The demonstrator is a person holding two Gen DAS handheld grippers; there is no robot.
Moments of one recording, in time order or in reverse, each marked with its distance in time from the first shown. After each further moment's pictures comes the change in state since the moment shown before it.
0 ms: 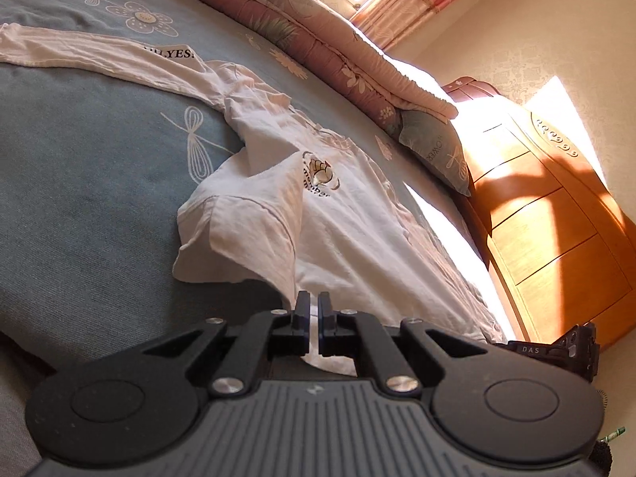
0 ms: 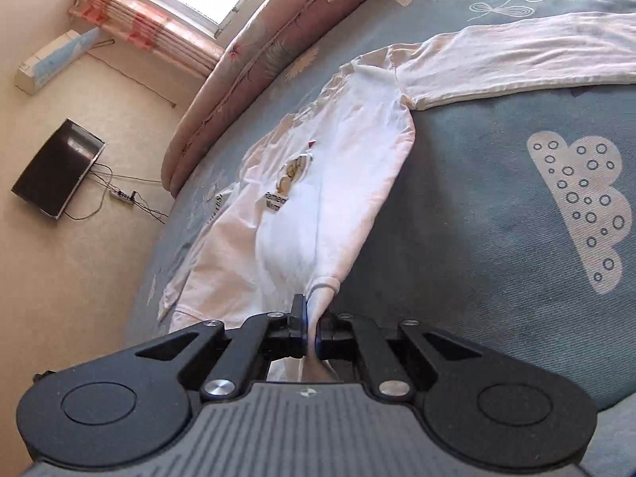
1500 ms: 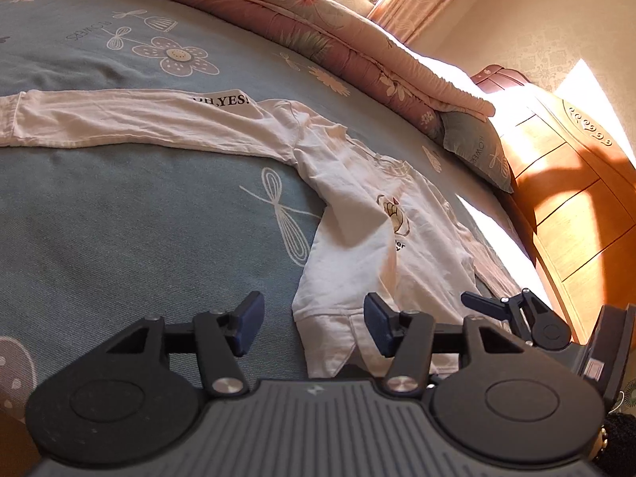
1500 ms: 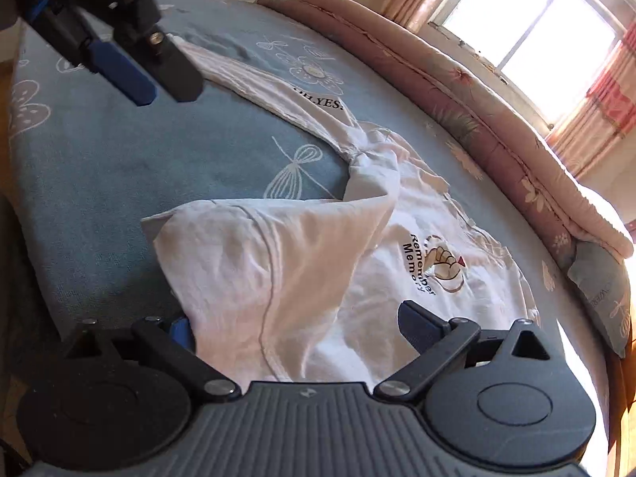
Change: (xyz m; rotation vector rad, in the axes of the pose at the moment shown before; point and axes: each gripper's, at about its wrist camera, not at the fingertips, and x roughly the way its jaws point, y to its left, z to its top) left arm -0.014 0.067 0.083 0.050 0.013 0.096; right arm 0.166 0.229 -0.099 -1.151 -0.064 -0.448
